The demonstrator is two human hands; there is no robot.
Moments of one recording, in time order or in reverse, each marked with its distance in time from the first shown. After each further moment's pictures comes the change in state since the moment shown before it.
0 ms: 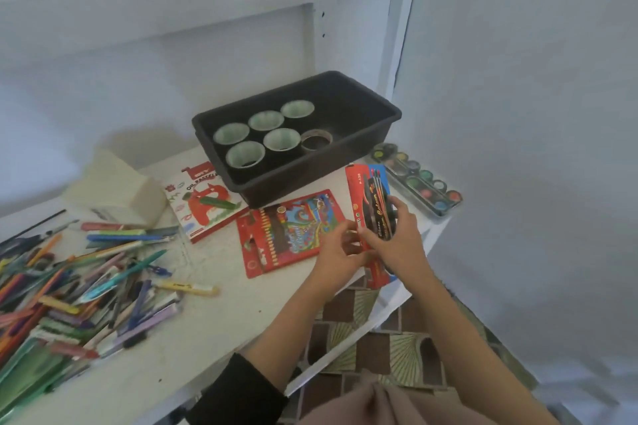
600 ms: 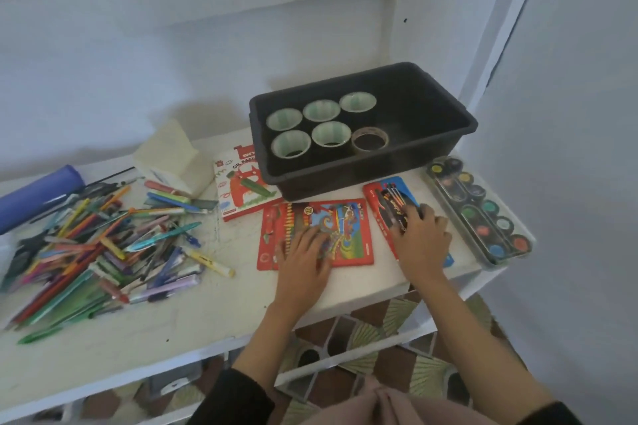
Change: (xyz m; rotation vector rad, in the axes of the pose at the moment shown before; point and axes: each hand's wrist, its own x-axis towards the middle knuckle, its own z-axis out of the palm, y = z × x) left_hand 0.005 -0.064 -0.059 1.103 0.518 -0.022; right_hand 0.084 0.020 0.033 -0.672 -0.014 -0.189
